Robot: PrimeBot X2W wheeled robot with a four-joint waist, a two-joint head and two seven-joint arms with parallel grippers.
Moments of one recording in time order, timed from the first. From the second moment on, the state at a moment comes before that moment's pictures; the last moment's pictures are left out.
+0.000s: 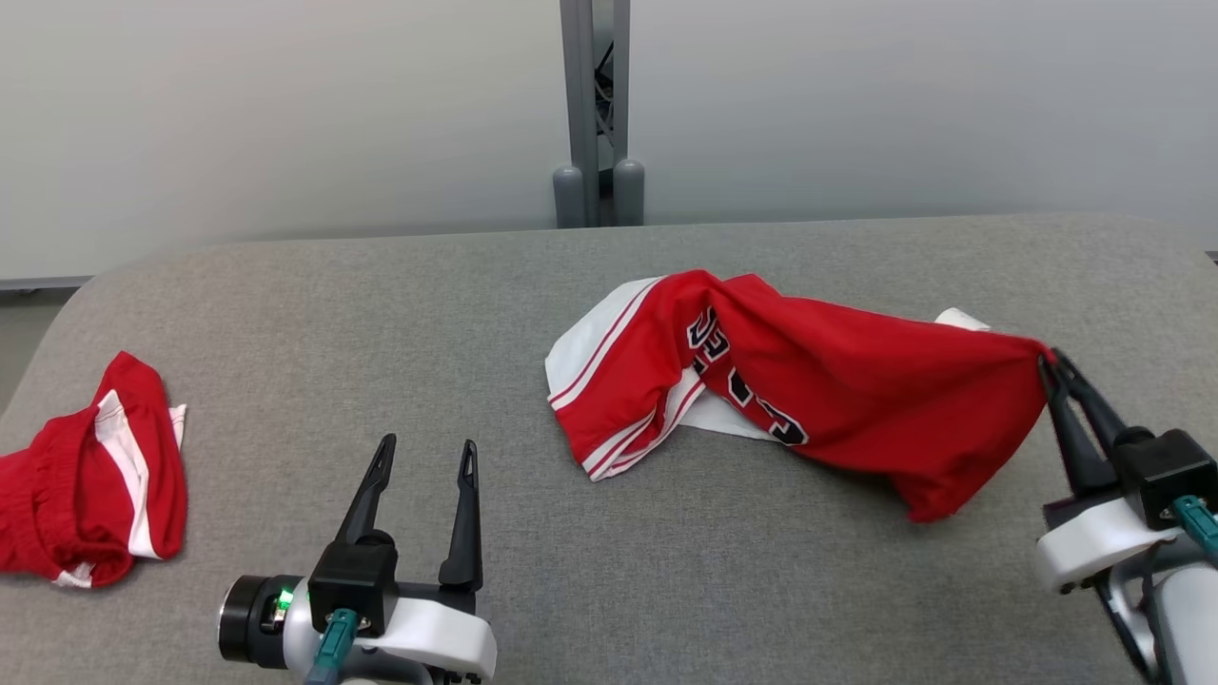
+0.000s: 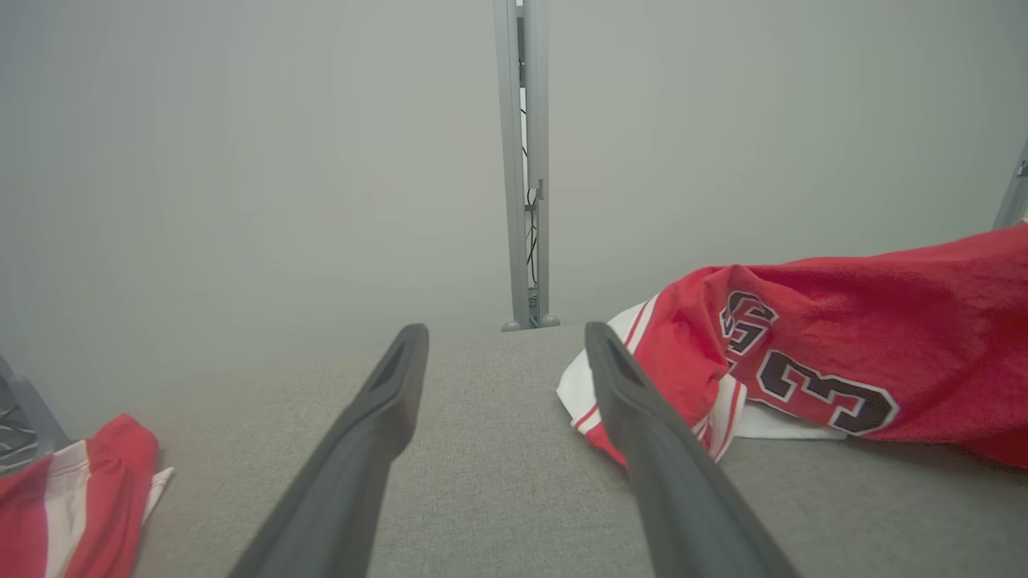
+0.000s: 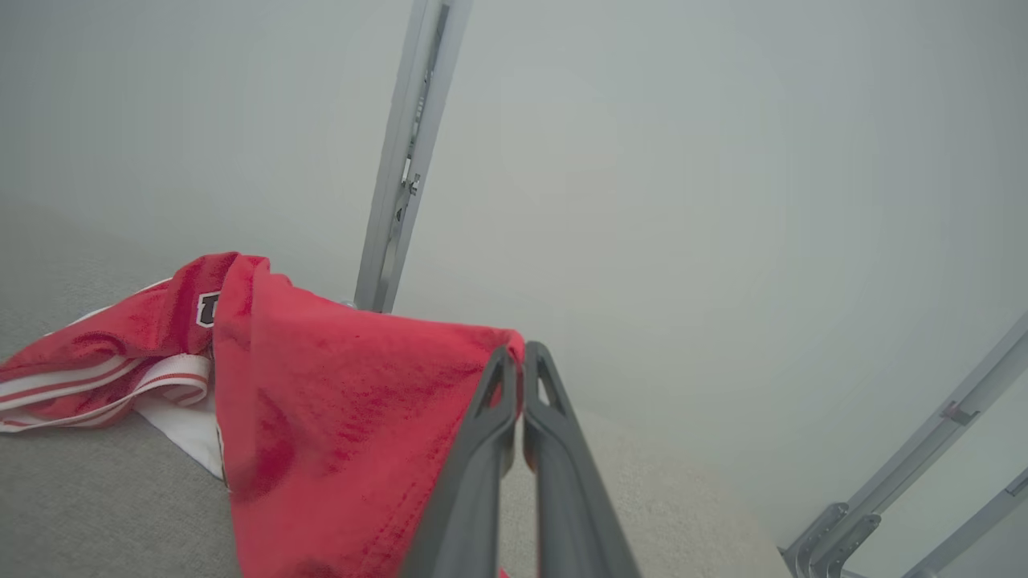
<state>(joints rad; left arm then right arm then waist) -0.06 0.05 -0.27 0.19 -0.13 0.19 -0.26 -0.22 -0.21 0.02 0.33 -0.09 0.13 -0.26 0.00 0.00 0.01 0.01</state>
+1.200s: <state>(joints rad) -0.07 0.05 -0.28 0.19 -0.16 0.21 -0.26 0.06 -0.45 0.49 0.41 0.08 0.13 -0.26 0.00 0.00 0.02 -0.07</state>
